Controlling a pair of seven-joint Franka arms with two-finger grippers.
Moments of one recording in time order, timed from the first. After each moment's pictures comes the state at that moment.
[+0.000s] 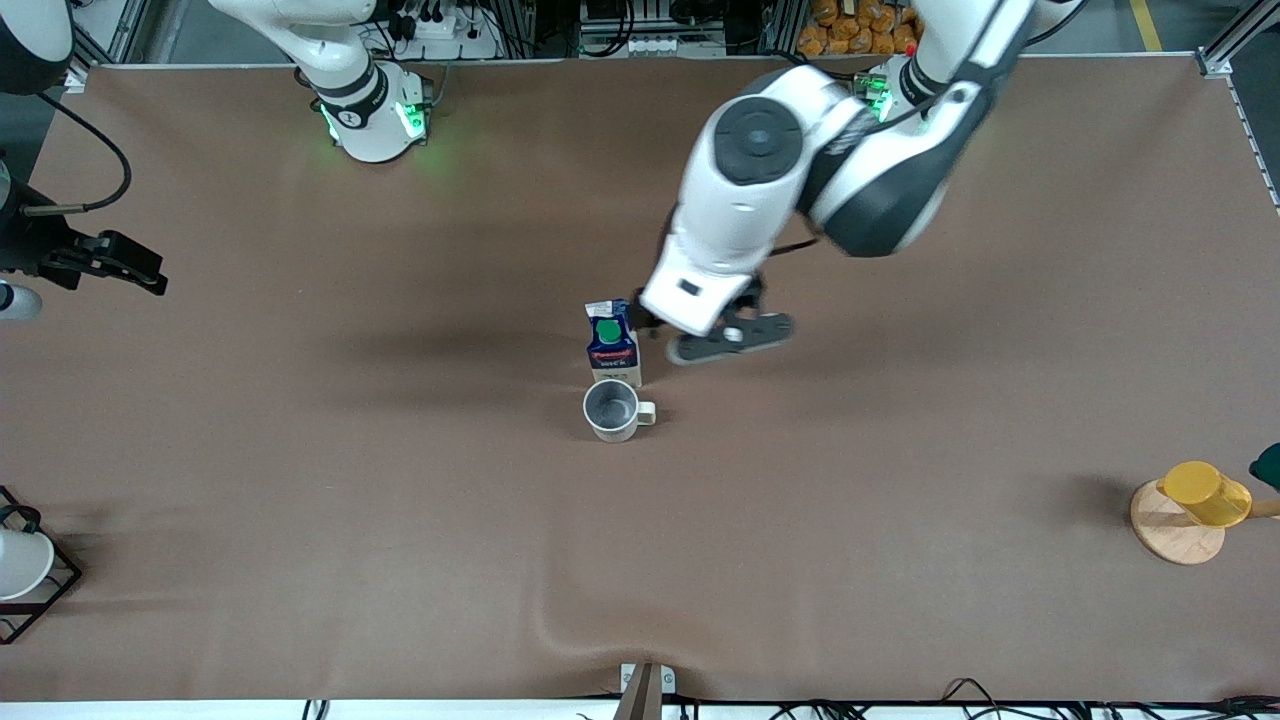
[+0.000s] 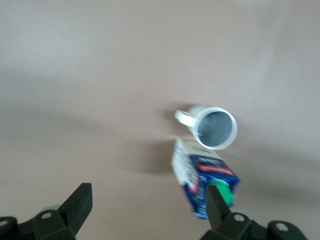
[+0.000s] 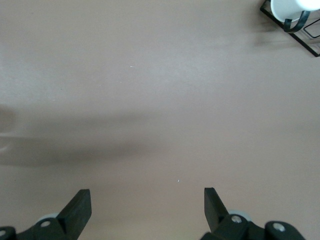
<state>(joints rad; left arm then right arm) -0.37 0.48 -0.35 -1.26 0.08 1.76 -0.96 -0.10 0.00 0.06 -1.64 -0.04 1.60 0.03</state>
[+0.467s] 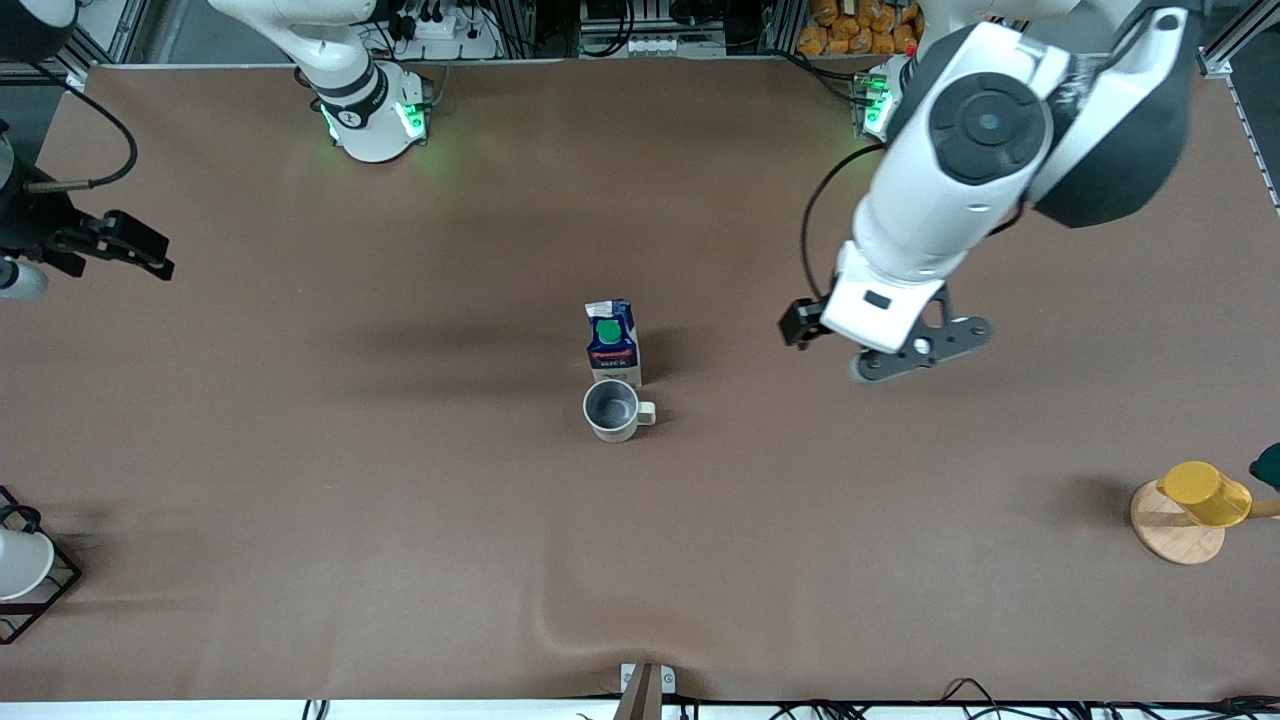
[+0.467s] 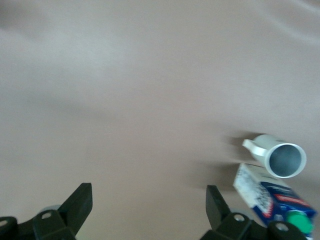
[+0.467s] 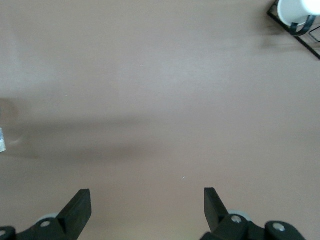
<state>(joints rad) -0.19 0.36 -0.34 -1.30 0.13 1.60 -0.80 -0.08 -0.05 0.07 -1.63 -0.01 1.57 0.03</state>
